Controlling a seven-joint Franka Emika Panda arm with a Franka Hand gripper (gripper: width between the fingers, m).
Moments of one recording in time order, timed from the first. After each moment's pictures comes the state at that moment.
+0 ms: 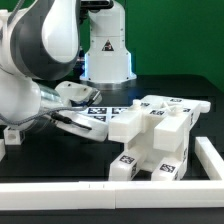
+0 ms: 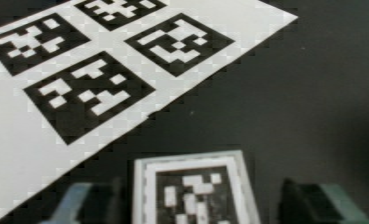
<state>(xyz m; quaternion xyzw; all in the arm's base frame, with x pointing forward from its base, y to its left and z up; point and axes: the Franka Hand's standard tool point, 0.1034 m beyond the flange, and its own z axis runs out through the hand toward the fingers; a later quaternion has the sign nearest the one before) 0.424 -0.066 0.006 -0.80 0.34 0.46 0.20</state>
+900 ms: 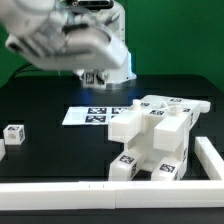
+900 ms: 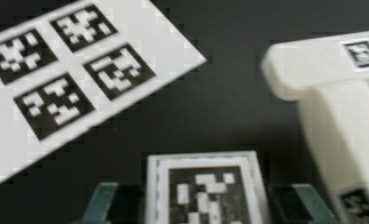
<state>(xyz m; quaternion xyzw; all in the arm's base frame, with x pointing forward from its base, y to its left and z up) 0.474 -0.041 0.132 -0.89 0.30 0.30 0.19</state>
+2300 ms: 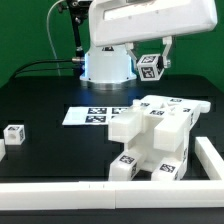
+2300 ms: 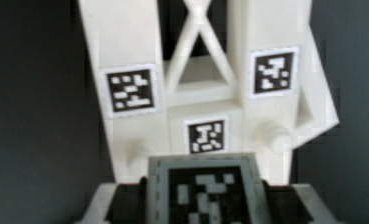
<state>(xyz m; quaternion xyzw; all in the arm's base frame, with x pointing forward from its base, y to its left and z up) 0.548 0.059 0.159 -0.95 0.28 -0.15 0.07</state>
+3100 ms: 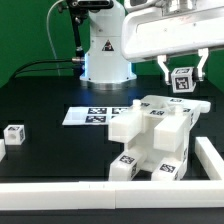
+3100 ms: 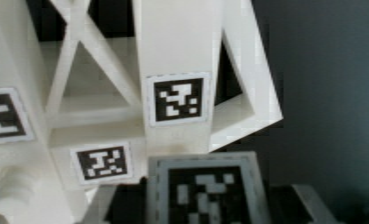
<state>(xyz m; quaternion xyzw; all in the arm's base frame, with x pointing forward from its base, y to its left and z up) 0.562 0.092 0.142 -0.96 0.20 -0.20 0.04</state>
